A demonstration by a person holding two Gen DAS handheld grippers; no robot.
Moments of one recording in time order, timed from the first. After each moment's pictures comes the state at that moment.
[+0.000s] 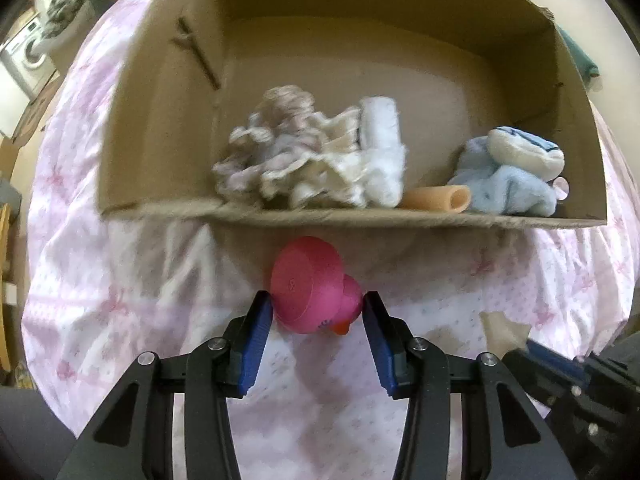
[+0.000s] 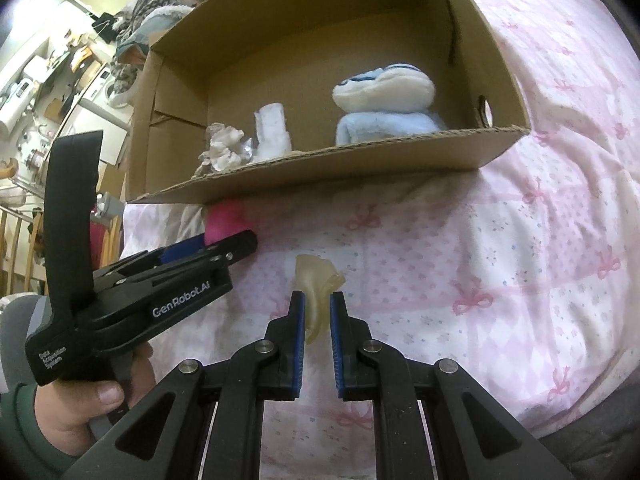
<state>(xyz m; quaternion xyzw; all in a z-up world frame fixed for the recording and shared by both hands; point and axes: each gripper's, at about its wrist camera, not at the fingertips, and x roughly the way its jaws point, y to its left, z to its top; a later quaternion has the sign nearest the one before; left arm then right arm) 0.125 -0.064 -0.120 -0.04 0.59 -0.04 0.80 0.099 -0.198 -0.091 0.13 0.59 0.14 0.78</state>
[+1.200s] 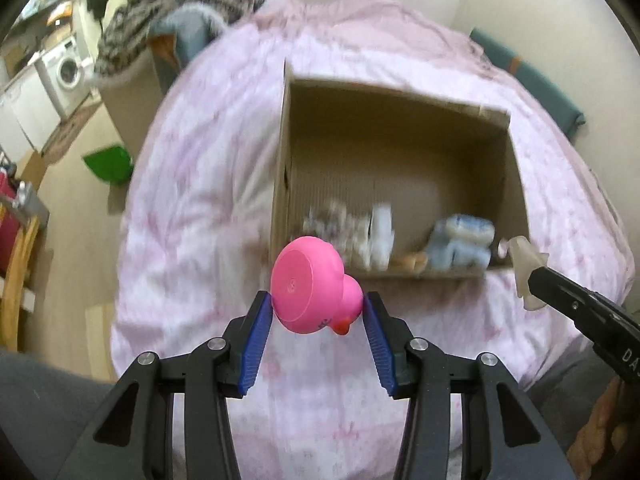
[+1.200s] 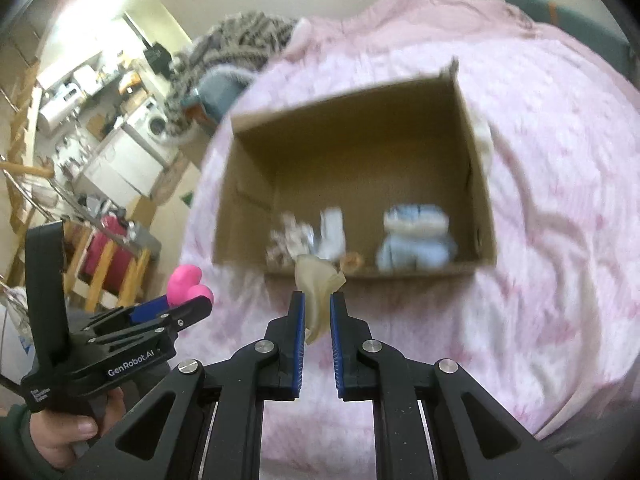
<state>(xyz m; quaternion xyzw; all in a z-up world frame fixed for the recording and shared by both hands) 0.077 -0.021 0.018 -0.04 0.49 -0.01 0.87 0.086 -0.213 0.016 0.13 0.46 0.18 0.86</state>
